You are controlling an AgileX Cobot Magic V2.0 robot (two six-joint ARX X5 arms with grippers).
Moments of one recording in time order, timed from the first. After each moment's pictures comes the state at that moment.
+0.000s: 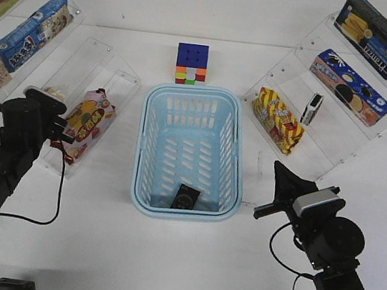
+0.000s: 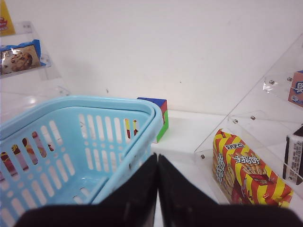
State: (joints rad) left arm -0.02 1.28 1.01 -0.12 -0.27 0.51; right arm 0.32 0.65 0.59 0.02 -0.10 0.09
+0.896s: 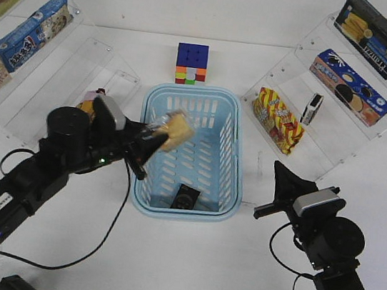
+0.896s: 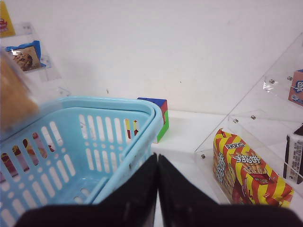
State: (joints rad) left arm -0.49 1.23 1.16 -0.10 0.47 -0.01; right arm 0.32 0.65 0.59 0.02 -0.10 0.09
